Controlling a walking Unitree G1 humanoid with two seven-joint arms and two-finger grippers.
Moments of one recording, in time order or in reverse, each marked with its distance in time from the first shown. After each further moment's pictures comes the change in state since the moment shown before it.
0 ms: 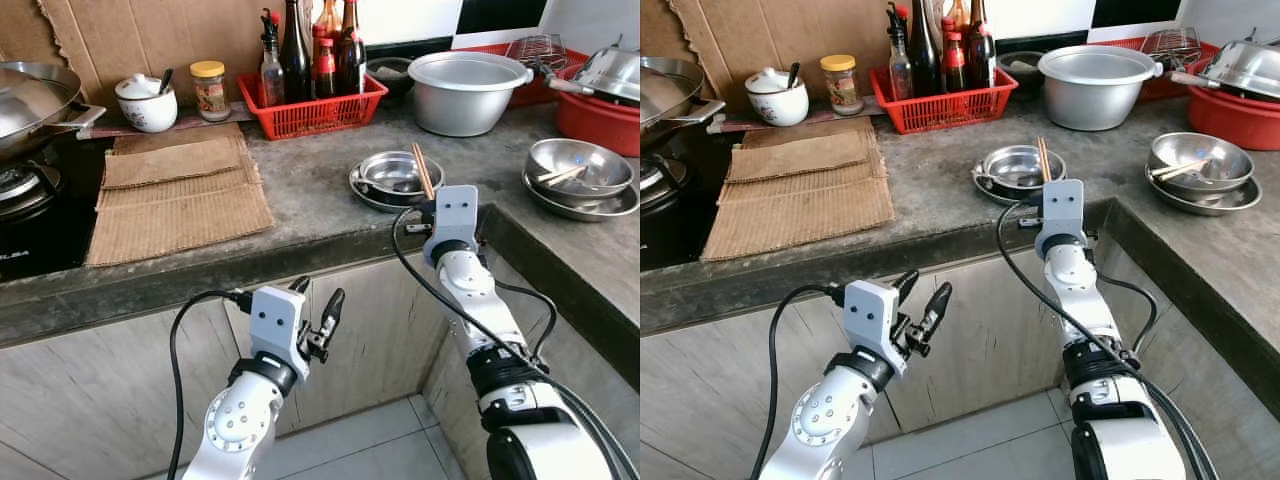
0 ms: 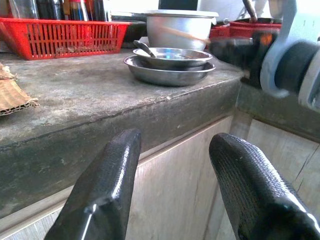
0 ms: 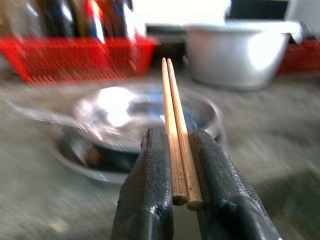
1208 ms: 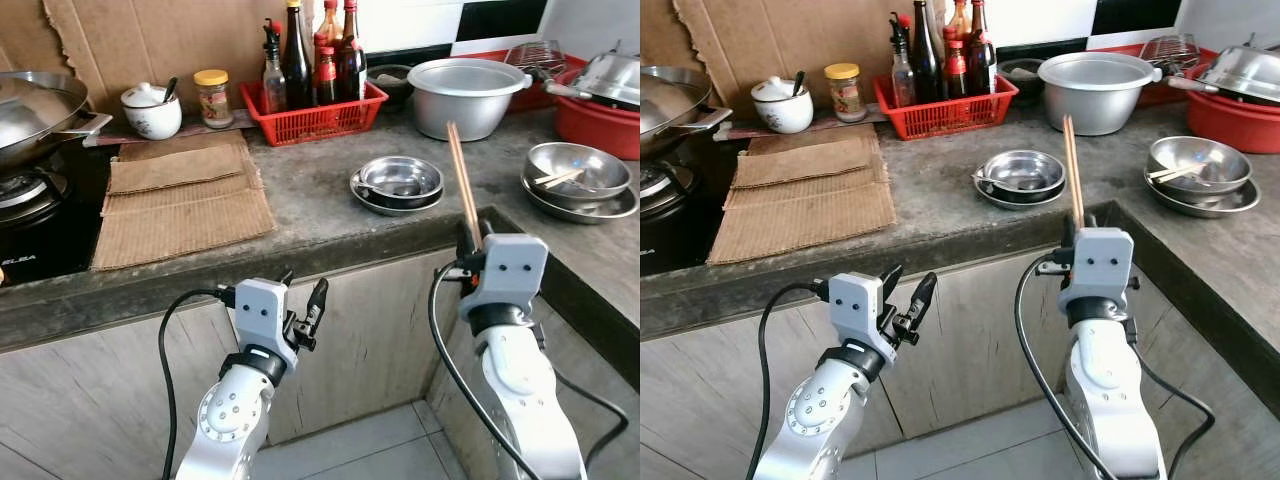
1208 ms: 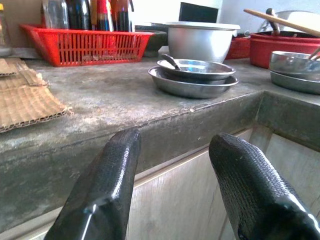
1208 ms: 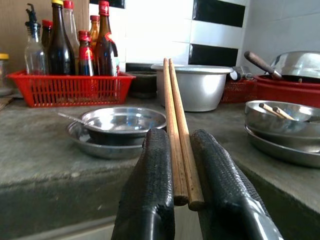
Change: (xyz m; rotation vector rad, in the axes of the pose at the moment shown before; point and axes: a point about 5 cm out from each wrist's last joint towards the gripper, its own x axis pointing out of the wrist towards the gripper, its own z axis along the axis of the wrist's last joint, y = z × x) left arm 0.005 0.013 0.000 -0.034 -0.012 0.073; right arm -0.120 -0.009 0.011 -0.075 -0.107 -0.112
